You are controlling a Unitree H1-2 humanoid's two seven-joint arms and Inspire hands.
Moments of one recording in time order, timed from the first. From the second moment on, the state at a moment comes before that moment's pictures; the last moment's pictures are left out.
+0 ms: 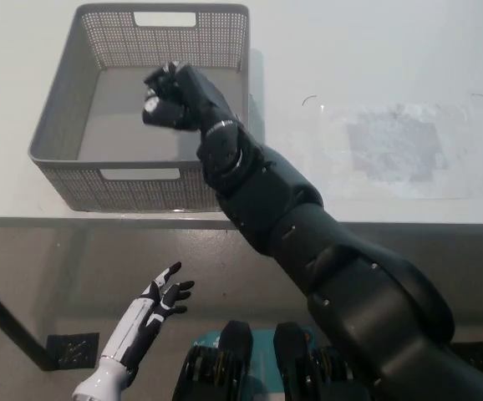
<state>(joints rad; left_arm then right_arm) -0.02 0.15 -0.12 -0.04 0.08 0.02 -0.12 -1.30 0.24 0.21 1.41 -0.28 0.00 -0.26</state>
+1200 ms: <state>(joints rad) -0.04 0.17 -0.17 -0.05 0.12 0.02 -0.15 -1.34 0.14 0.19 1.19 -0.26 -0.01 -0.17</state>
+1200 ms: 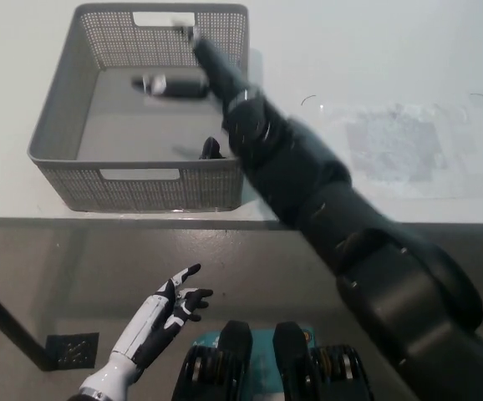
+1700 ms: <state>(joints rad) -0.04 0.17 -0.17 -0.04 0.12 0.03 -0.17 -1.26 0.08 0.12 0.58 -0.23 0.03 -0.13</state>
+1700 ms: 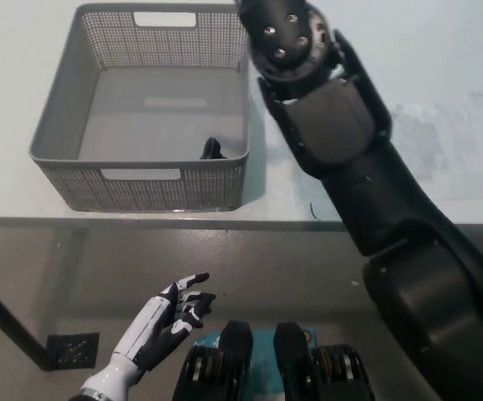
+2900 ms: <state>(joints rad) 0.03 0.16 -0.09 -0.01 0.06 -0.03 -0.17 0.08 -0.07 0.07 -0.15 -0.01 -0.12 0.00</state>
